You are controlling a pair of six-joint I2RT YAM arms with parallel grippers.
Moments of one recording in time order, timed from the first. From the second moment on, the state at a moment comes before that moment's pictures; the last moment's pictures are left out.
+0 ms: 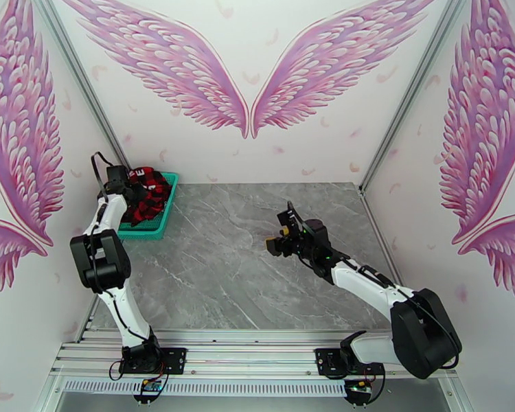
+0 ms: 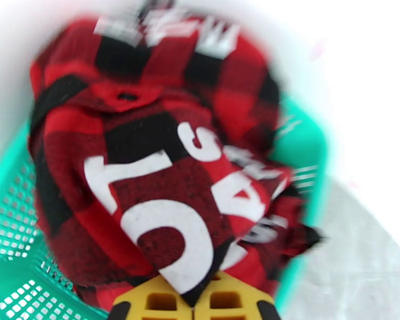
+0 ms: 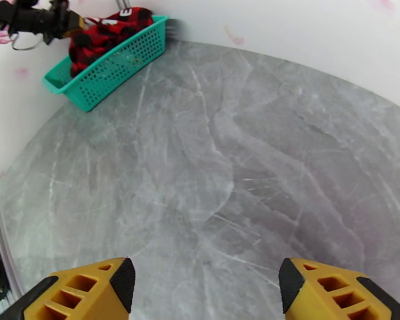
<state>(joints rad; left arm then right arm) 0.28 1.95 1.80 -0.48 0.12 -0.36 0.41 1.36 0.78 0.10 -0.25 0.07</state>
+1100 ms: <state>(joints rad) -0.31 1.71 1.98 -0.55 0.28 -0.15 0.41 1.33 1.06 -0.28 -0.11 0.24</state>
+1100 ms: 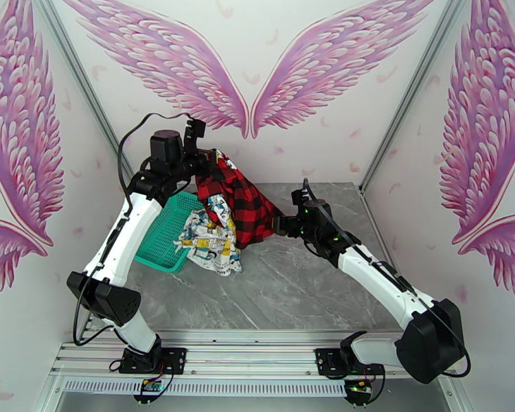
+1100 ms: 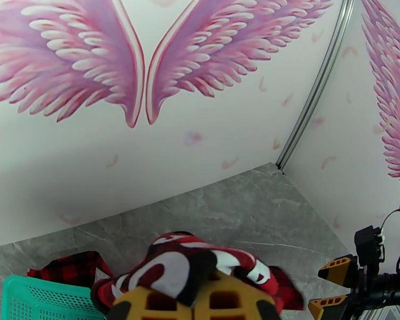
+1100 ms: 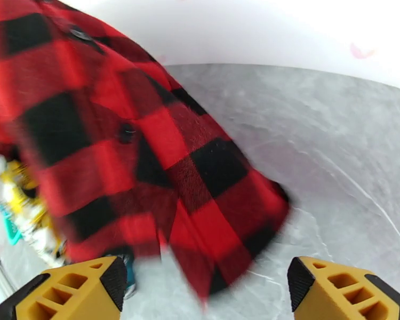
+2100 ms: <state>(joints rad) -0.25 1.61 1.87 -0.61 0.53 -0.08 0.47 1.89 1.86 -0.28 -0.59 0.00</state>
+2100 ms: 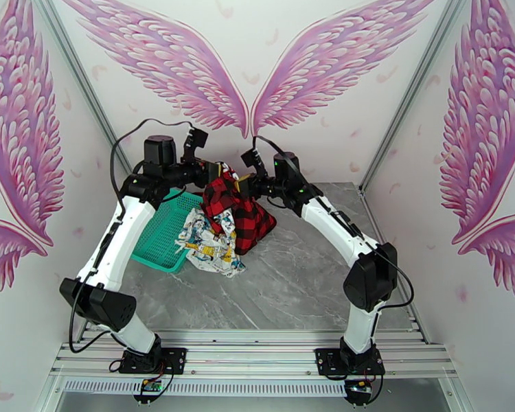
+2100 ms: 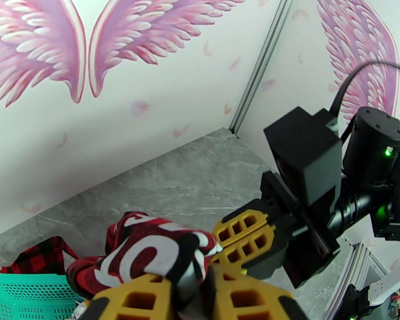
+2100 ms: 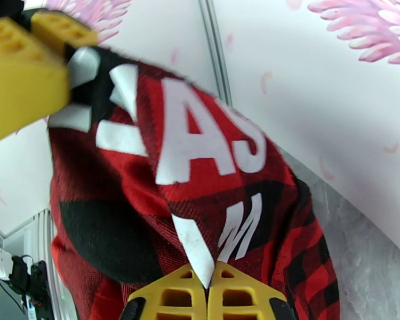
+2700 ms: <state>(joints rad) -0.24 1.28 1.04 -0.48 0.19 -0.14 0.47 1.89 2.34 -0.54 -0.20 0.11</state>
